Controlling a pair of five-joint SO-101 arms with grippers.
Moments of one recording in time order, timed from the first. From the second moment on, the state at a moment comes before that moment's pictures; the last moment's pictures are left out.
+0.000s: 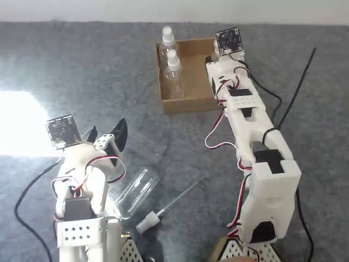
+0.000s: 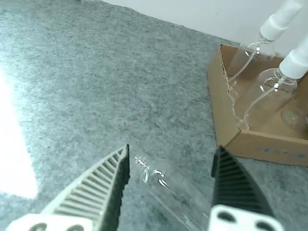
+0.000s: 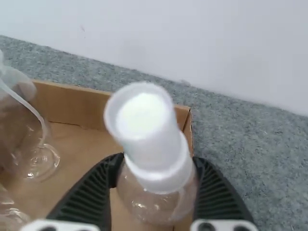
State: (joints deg) left arm -11.5 -82.2 81.2 46.3 17.5; right arm -9.8 27.1 4.7 2.5 8.9
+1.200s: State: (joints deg) left arm -11.4 -82.2 81.2 46.3 17.5; right arm -7.9 23.0 4.7 9.7 5.8
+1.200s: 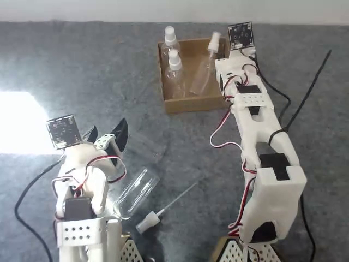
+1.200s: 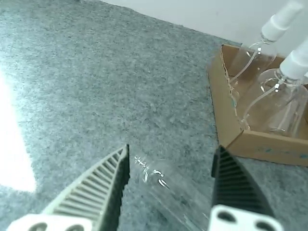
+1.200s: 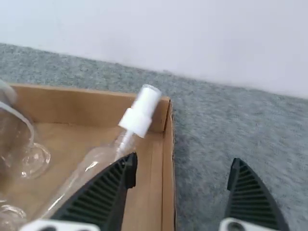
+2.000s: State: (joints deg) left arm -11.4 -82.2 81.2 46.3 17.5; right arm -7.6 4.8 10.1 21.9 5.8
